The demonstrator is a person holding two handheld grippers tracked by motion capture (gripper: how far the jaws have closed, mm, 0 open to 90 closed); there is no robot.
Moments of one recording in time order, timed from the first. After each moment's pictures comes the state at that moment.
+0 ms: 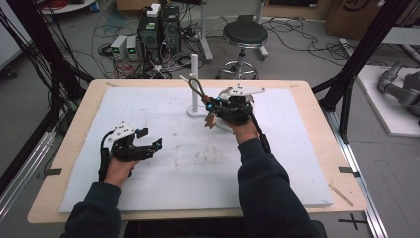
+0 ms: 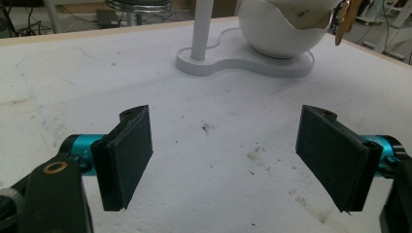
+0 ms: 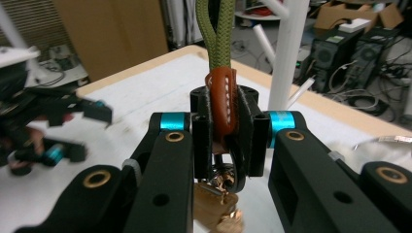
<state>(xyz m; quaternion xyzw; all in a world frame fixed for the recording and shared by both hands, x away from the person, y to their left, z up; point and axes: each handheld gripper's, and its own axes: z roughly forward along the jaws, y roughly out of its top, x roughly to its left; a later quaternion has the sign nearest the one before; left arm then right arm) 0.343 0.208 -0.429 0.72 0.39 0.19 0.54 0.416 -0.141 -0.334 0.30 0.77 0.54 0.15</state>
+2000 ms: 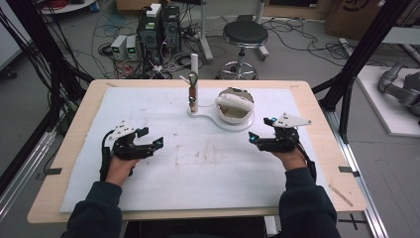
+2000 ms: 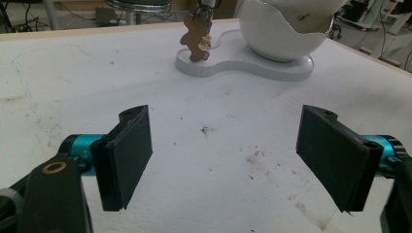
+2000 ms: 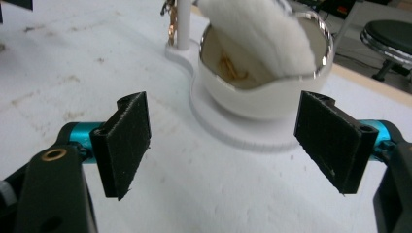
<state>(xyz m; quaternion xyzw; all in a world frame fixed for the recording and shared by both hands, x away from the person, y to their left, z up) 0.347 0.206 -0.431 0.71 0.40 0.18 0.55 0.355 -0.271 -0.381 0.34 0.79 0.46 0.23</state>
